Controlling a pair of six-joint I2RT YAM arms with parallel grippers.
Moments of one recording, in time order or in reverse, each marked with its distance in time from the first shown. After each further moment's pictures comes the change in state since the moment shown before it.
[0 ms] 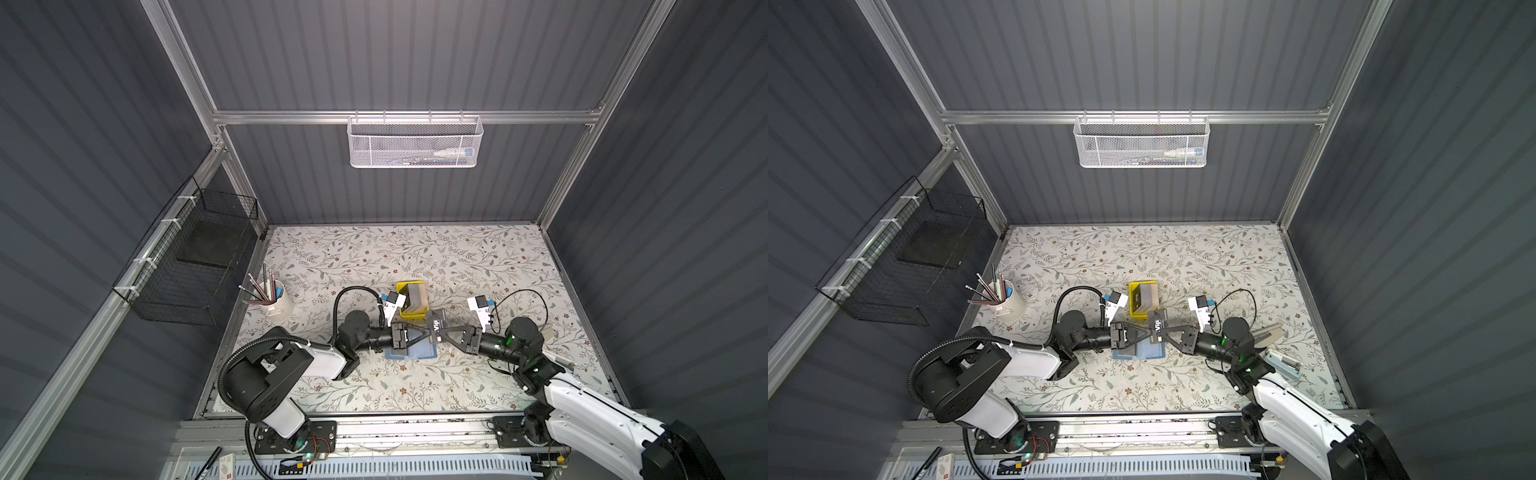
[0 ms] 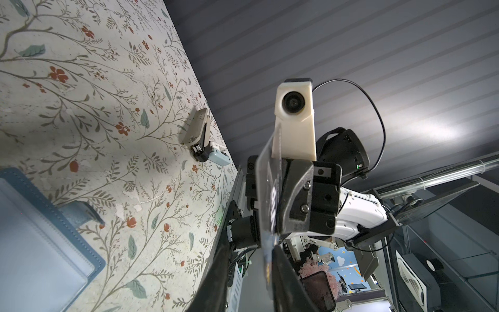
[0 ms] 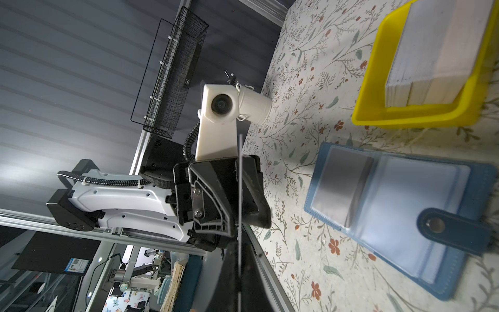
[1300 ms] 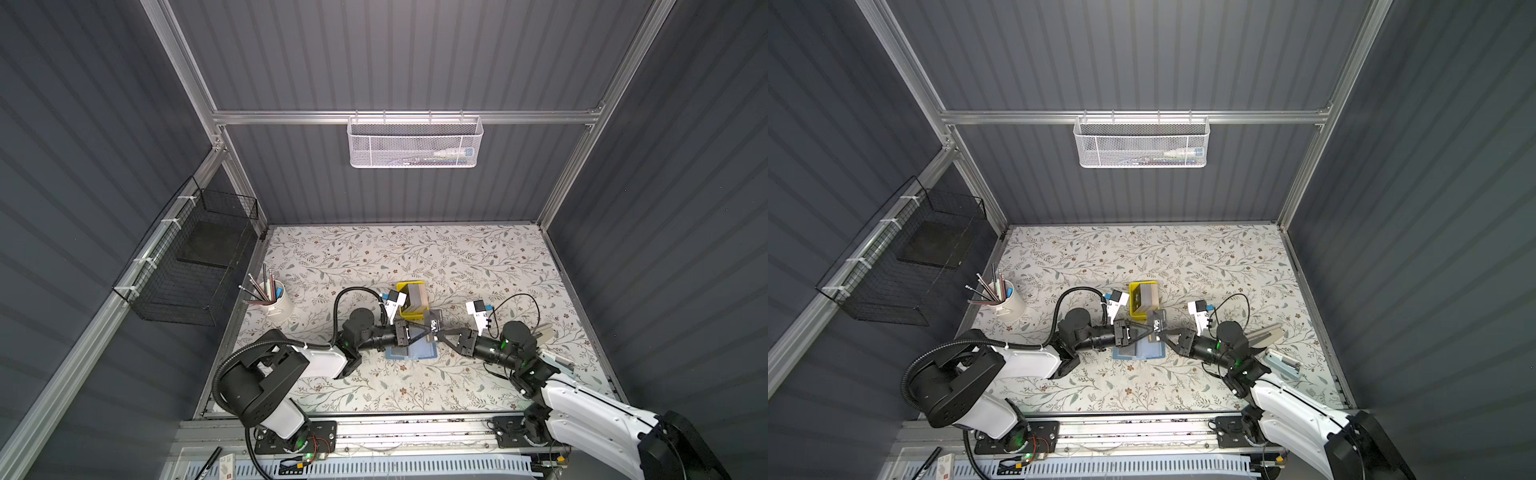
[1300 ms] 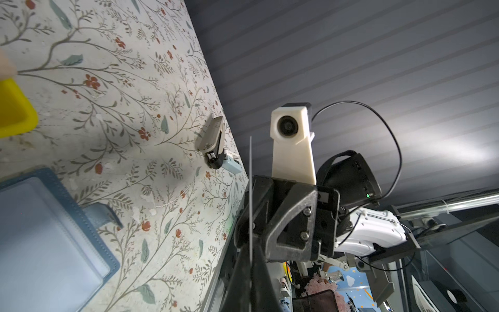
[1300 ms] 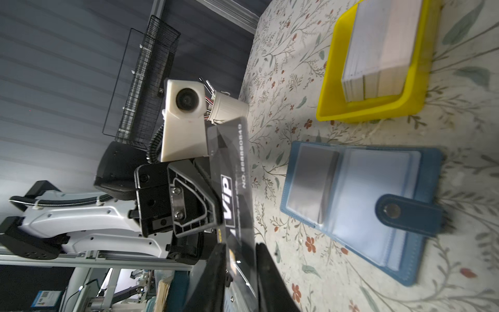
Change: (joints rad) left arm -0.015 -0.050 0.036 -0.204 -0.103 0.056; right arm 0.073 0.021 -0.032 -0.051 0.171 -0.027
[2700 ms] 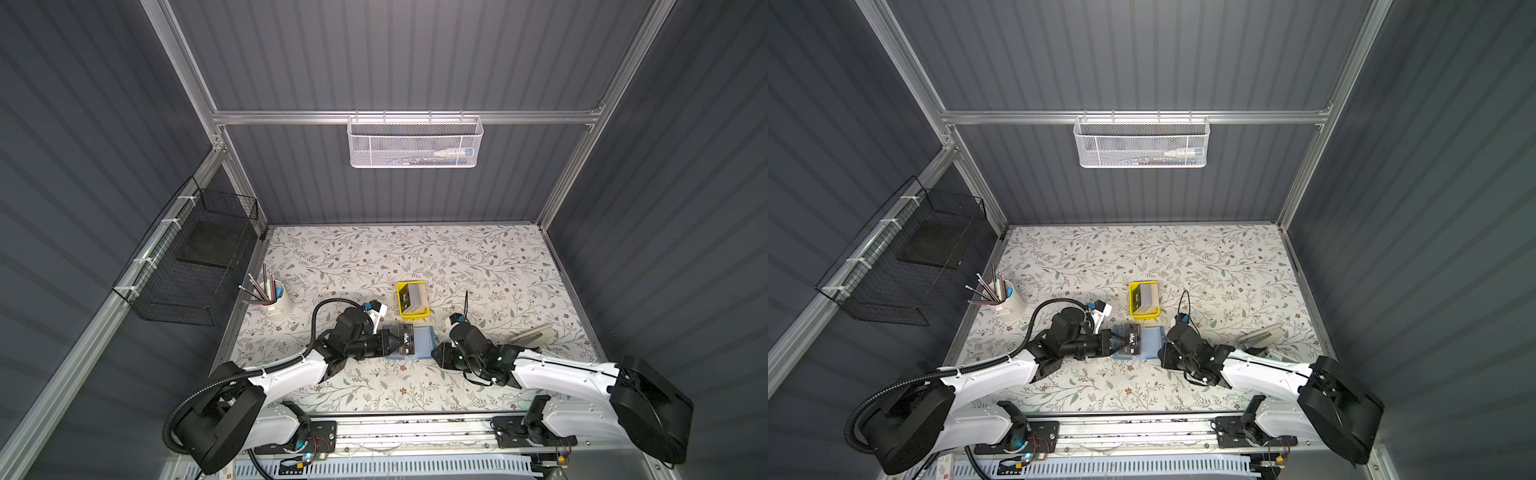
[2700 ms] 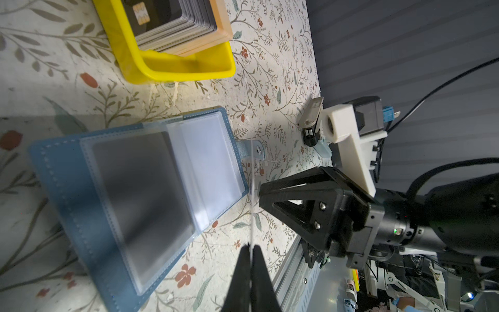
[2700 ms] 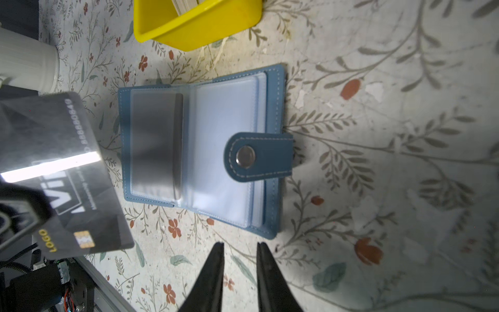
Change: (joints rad) left arm 0.080 -0.255 -0.023 -0.695 -0.108 0.281; right arm 0.299 0.348 0.270 -0.528 0.521 -0.106
